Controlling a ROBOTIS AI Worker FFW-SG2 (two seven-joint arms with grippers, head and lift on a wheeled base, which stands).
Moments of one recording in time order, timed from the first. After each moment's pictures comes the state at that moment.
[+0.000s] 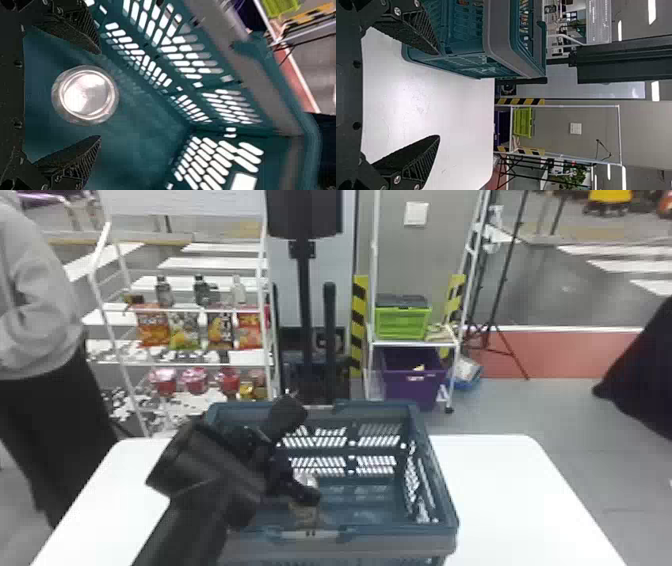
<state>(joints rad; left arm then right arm) -0.48 0.00 -0.22 -1.27 -0.60 0.76 -0.89 0.86 -0.14 -0.05 -2.11 -0.12 -0.06 0.07</state>
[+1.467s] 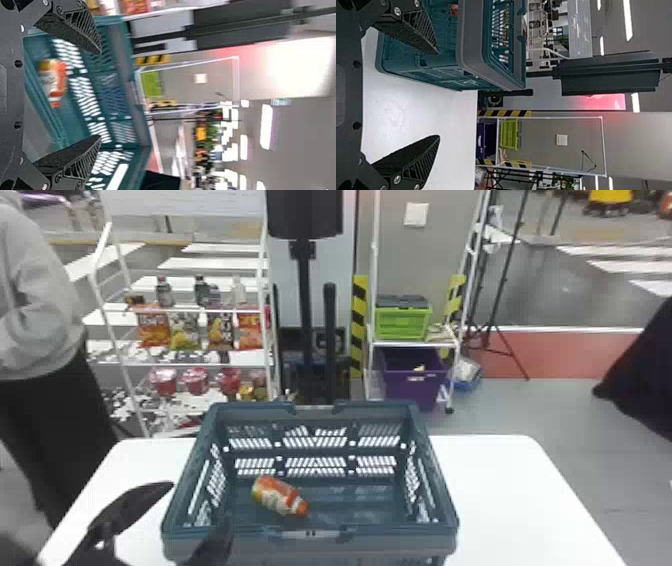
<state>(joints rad) 0.63 0.00 0.19 -2.42 -0.03 0.23 -0.55 0.85 -0.22 -0.03 -2.17 -0.18 -0.07 0.08</state>
